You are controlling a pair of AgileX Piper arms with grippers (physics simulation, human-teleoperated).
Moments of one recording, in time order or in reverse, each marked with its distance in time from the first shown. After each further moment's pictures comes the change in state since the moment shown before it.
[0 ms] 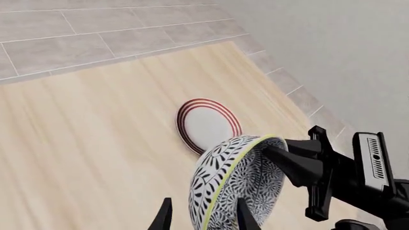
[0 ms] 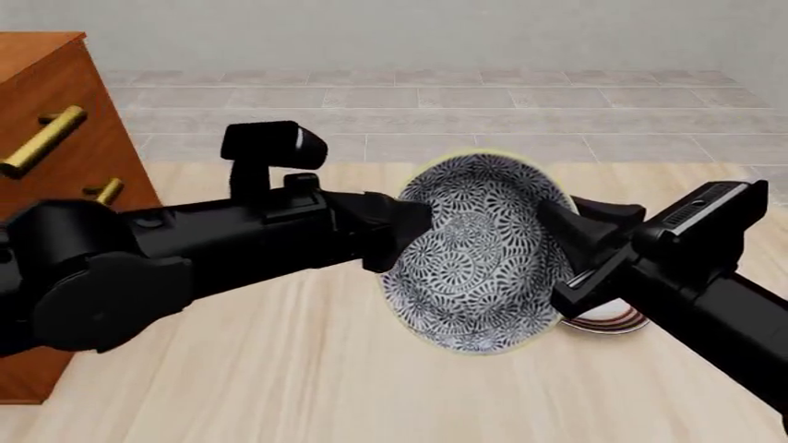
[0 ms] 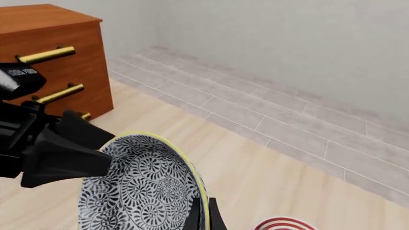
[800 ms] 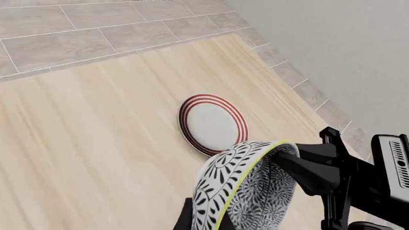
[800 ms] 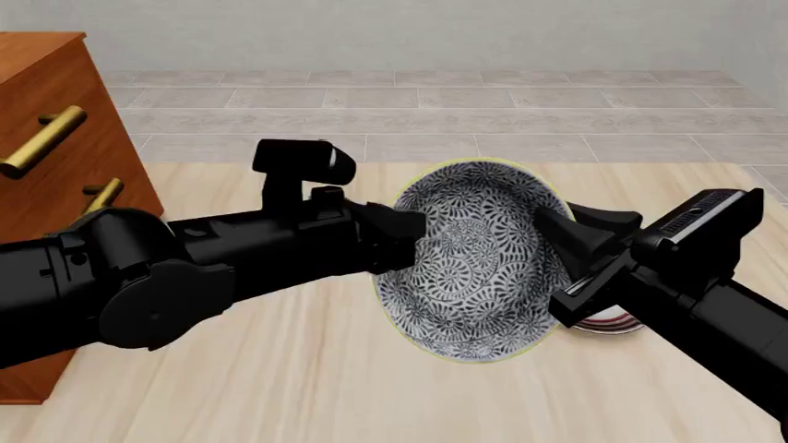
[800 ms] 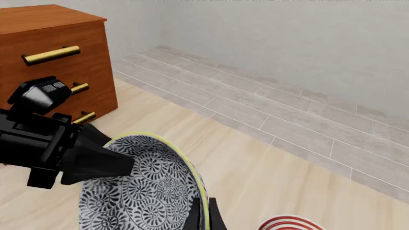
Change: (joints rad) left arm -0.003 0.085 0.002 -0.063 0.006; right arm 0.014 -0.002 0.017 -0.013 0.014
